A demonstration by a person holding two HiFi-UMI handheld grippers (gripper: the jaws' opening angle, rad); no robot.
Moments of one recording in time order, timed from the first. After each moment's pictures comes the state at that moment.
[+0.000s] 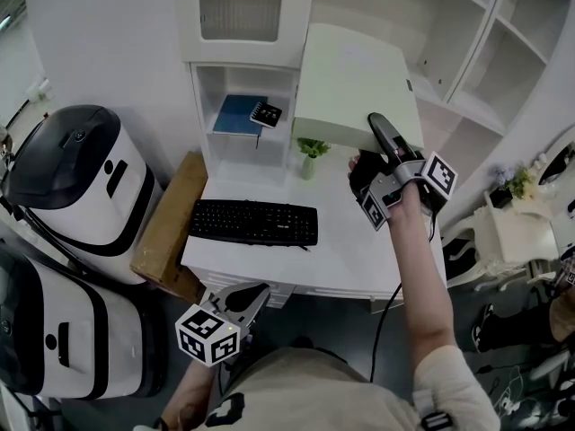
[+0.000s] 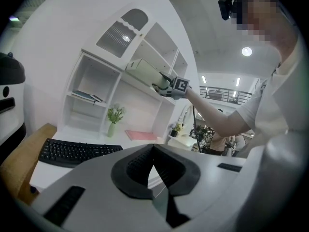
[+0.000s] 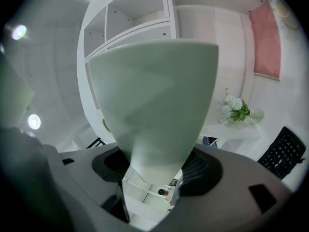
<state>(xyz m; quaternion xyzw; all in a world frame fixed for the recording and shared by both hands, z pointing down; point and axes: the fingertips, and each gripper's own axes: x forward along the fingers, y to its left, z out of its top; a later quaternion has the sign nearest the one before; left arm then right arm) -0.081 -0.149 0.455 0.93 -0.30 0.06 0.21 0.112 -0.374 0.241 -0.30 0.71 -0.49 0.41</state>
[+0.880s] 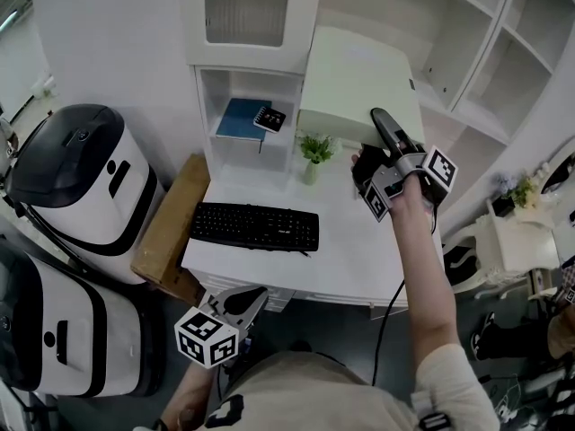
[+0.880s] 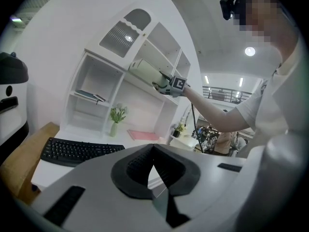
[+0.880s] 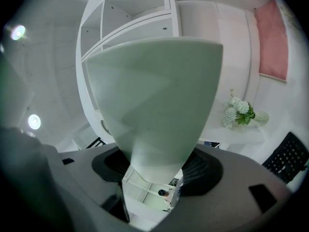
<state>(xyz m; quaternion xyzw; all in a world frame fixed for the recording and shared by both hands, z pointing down) -0.081 -0.162 0.446 0.92 -0.32 0.06 0.24 0.119 -0.419 0.231 -0.30 0.71 -0.51 0.40</state>
